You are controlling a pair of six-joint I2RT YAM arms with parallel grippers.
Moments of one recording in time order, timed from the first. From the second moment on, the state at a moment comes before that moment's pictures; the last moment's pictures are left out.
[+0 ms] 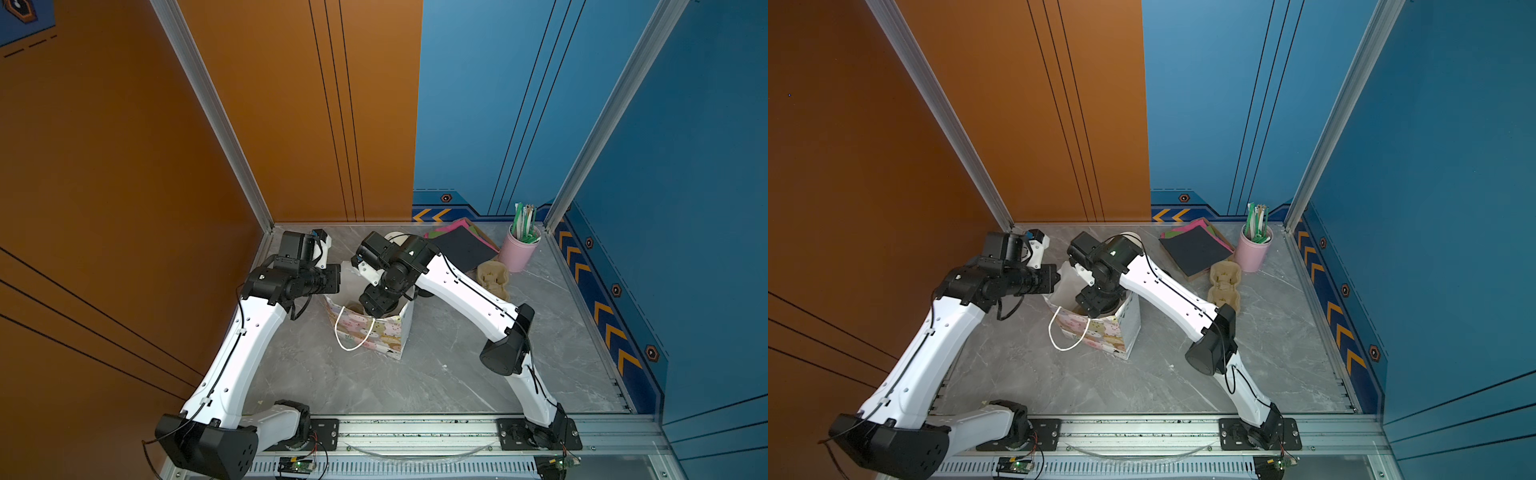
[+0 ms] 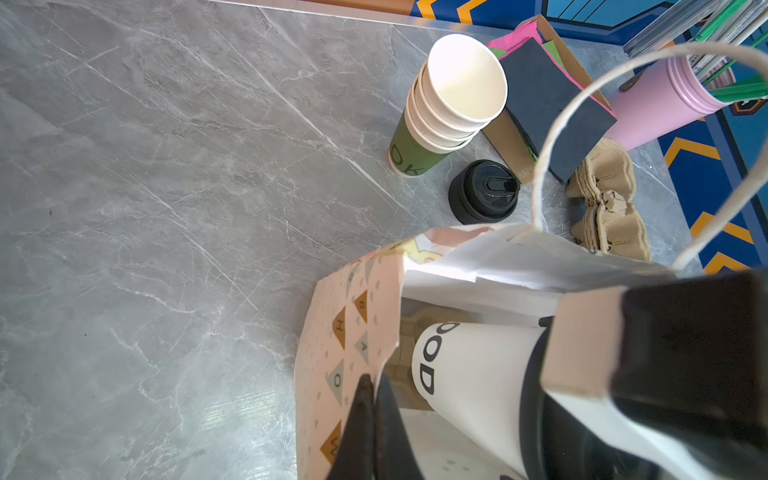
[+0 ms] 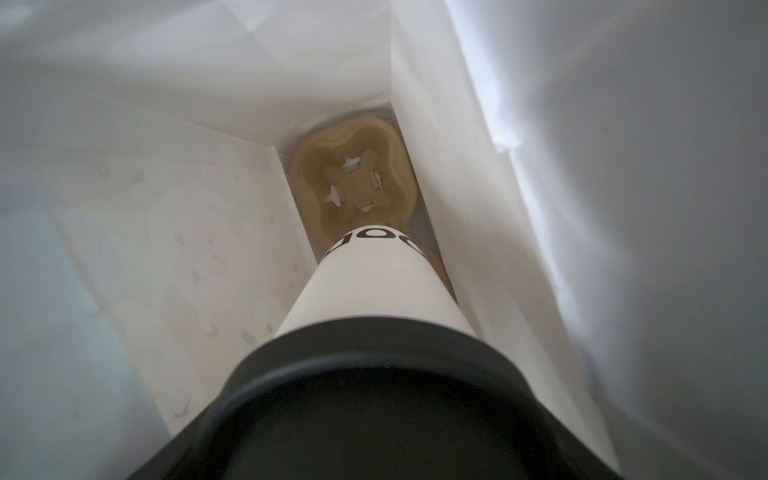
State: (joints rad) left arm -0.21 1.20 1.34 -0.97 0.16 -0.23; right arm 0.97 2.22 2.50 -1.49 -0.03 0.10
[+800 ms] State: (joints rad) left arm -0.21 1.20 1.32 -0.95 0.16 -0.23; right arm 0.97 2.29 2.45 -1.49 -0.03 -0.02
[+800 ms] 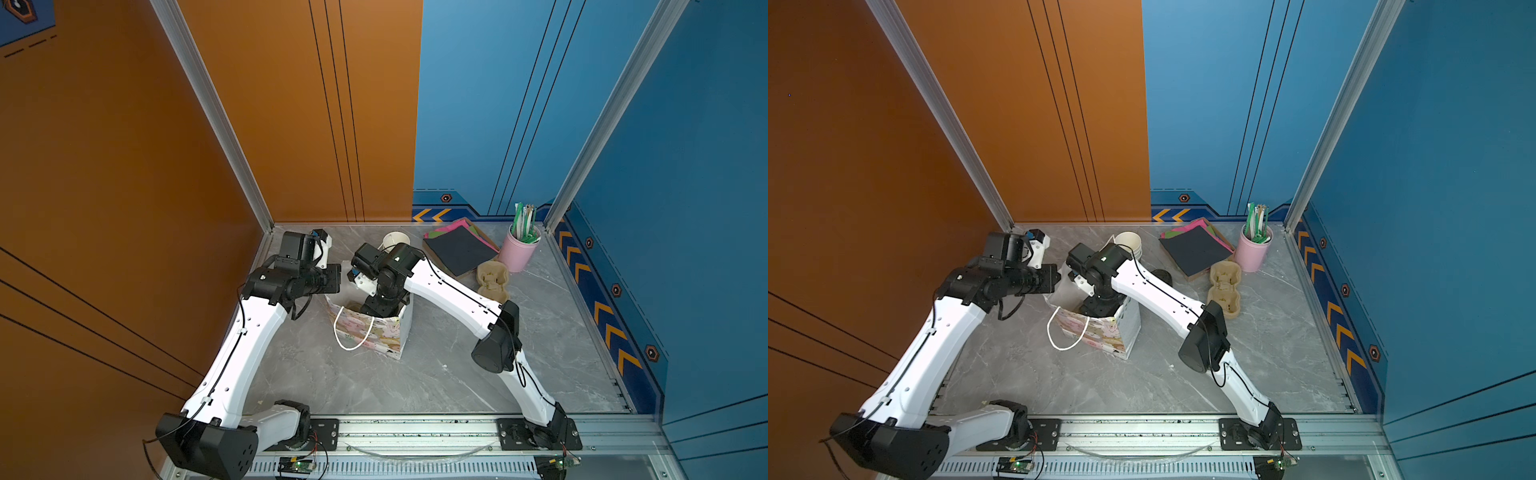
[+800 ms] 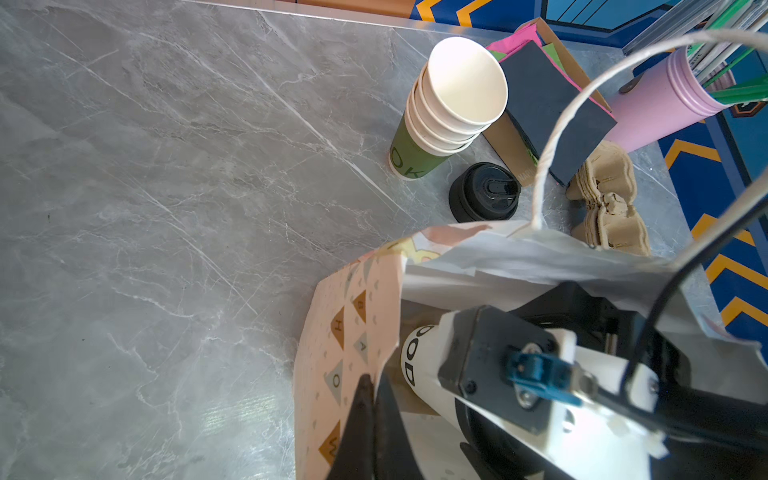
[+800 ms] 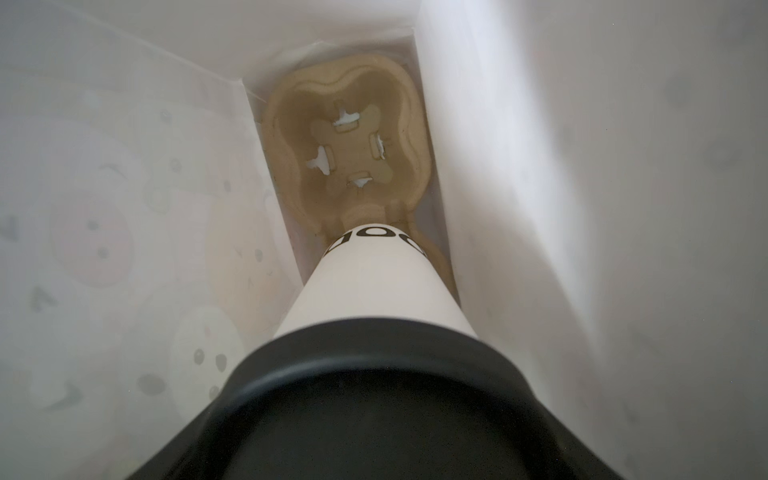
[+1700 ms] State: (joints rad) left arm -0.21 1.21 1.32 -0.94 0.16 -0.23; right arm 0.94 2.33 2.41 -1.51 0.00 -0.06
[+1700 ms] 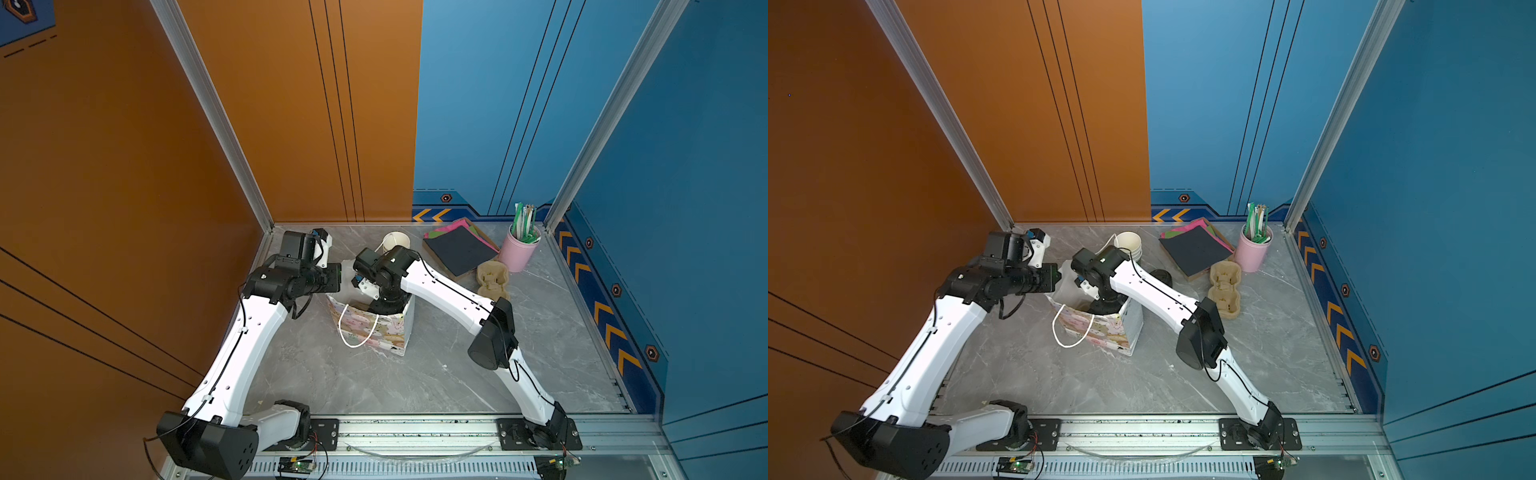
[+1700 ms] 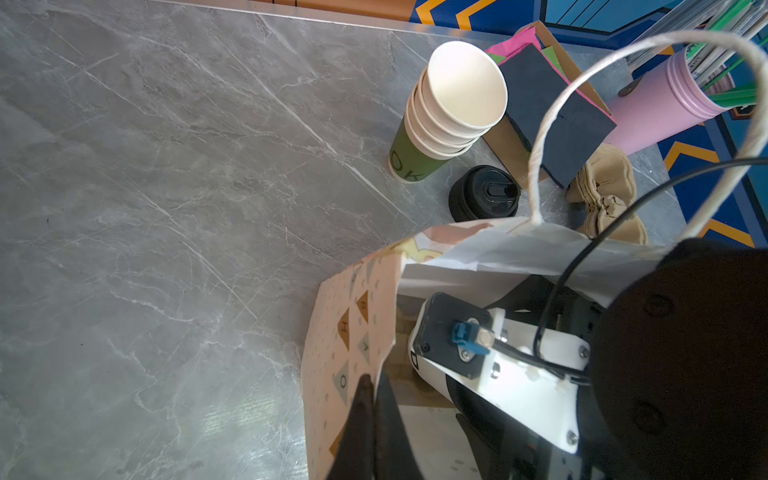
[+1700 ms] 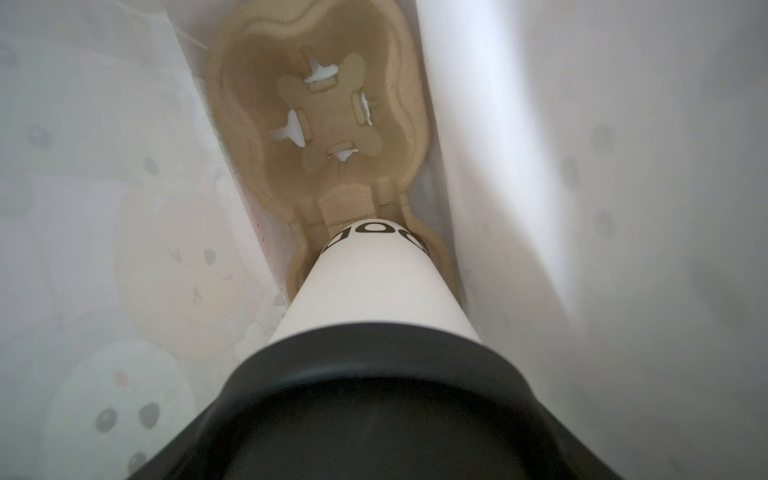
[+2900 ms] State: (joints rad) left arm -0.21 1.21 1.32 -0.93 0.16 -0.23; right arm 0.94 2.33 2.41 -1.52 0.02 -0.06
